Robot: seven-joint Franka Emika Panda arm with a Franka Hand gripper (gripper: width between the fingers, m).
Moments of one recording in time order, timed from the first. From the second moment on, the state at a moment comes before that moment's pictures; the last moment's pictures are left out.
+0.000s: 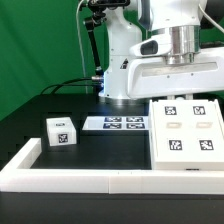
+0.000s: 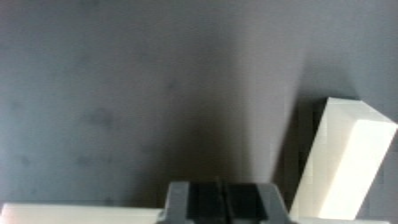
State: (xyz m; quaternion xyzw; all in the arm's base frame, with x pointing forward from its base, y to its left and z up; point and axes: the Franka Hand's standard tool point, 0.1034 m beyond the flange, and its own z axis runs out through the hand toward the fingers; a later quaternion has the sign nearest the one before) arm 0.517 0.075 0.087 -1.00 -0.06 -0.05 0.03
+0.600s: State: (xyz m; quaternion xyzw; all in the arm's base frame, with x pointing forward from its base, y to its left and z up) arm 0.530 0.083 0.116 -1.00 -0.07 -0.02 0.03
